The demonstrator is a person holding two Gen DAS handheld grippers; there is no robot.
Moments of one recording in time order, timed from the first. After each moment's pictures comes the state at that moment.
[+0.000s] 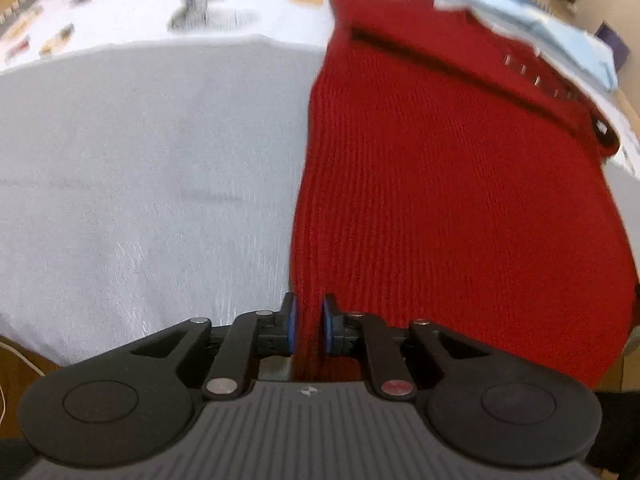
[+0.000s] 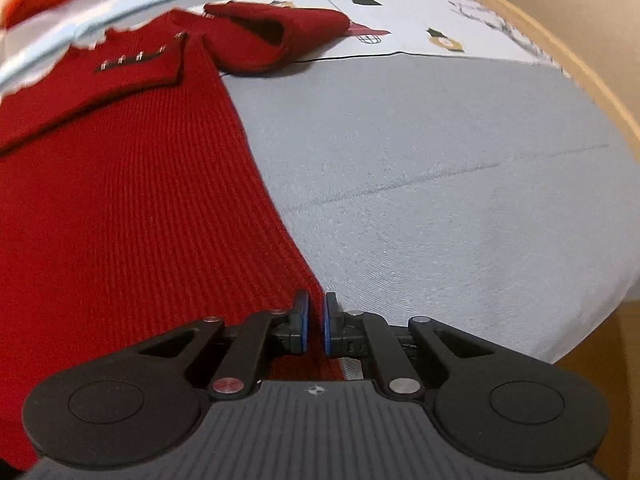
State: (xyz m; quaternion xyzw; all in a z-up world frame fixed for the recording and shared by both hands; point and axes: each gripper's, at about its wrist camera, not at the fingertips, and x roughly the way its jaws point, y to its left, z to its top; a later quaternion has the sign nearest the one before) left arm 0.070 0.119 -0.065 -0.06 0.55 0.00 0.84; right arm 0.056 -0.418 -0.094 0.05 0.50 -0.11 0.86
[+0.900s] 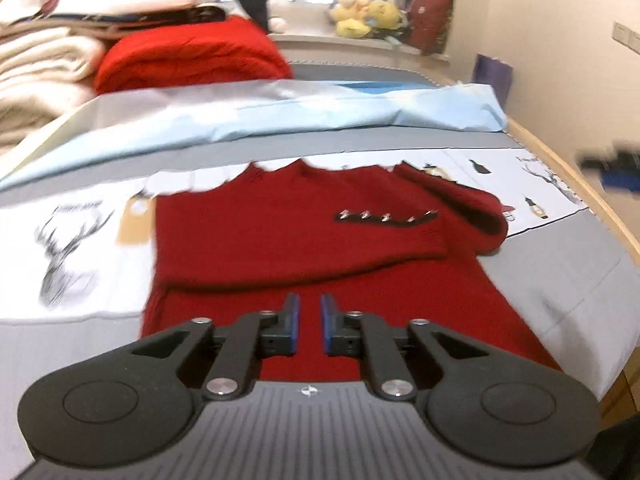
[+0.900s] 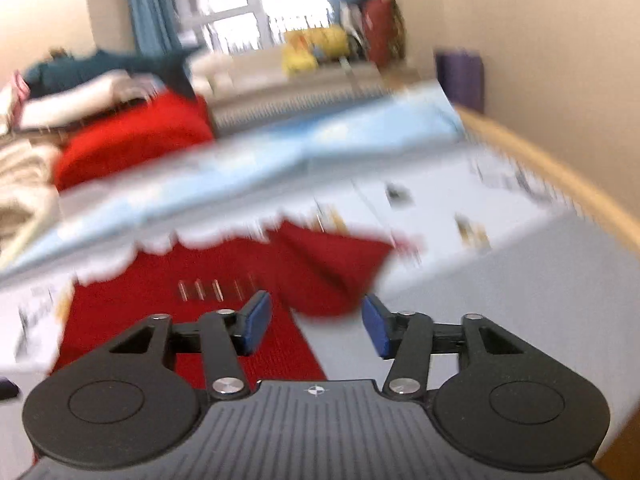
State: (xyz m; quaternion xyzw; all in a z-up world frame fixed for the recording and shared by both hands) left arm 0.159 -0.047 0.033 0.03 0.38 -0.13 0.92; right arm 0.117 -0.424 0.078 0.12 0.29 -0.07 0.95
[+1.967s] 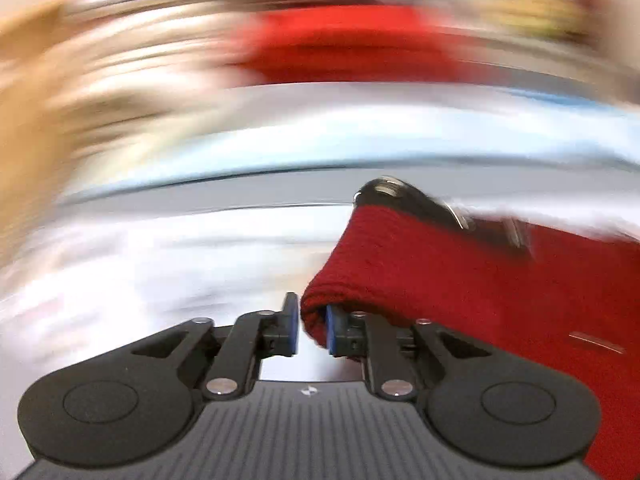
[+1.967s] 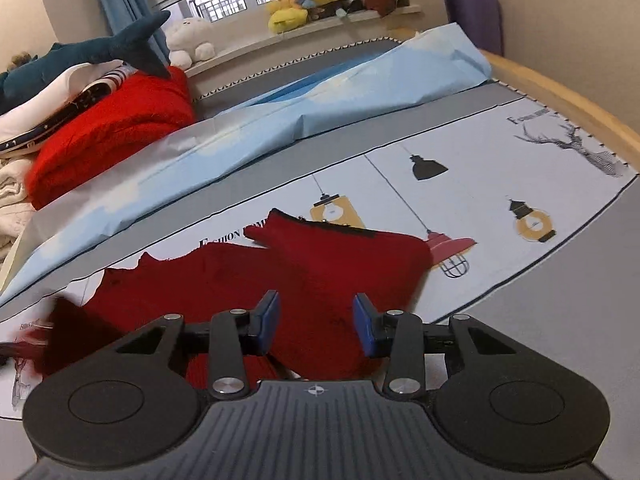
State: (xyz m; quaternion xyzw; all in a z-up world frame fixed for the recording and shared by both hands) left arm 0.346 0.100 -0.013 0.06 0.38 0.21 0.90; right arm 0.274 -0.486 -0.001 0.18 0.36 -0.06 0.91
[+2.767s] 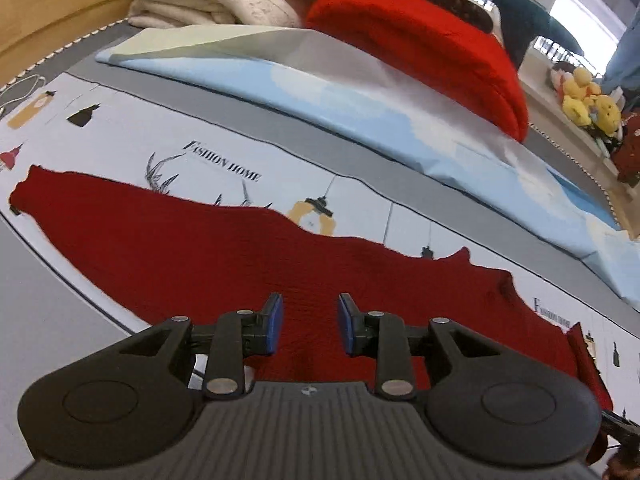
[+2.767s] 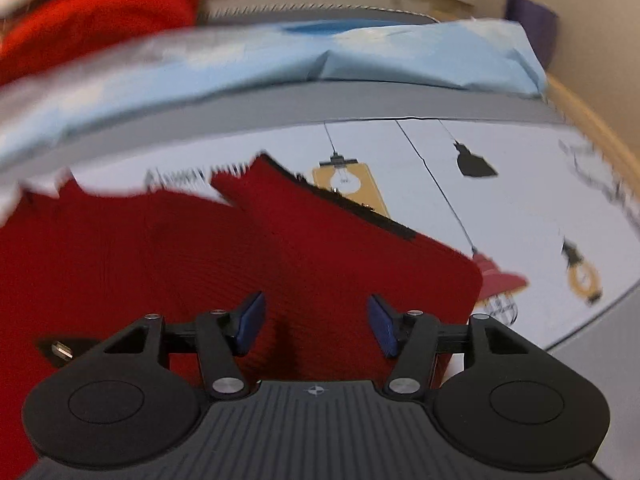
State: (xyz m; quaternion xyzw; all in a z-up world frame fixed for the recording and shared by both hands) left arm 0.351 0.095 -0.041 -0.17 0.42 0.12 0.88; right arm 0.389 -0.445 -0.088 0.01 0.43 -0.06 0.90
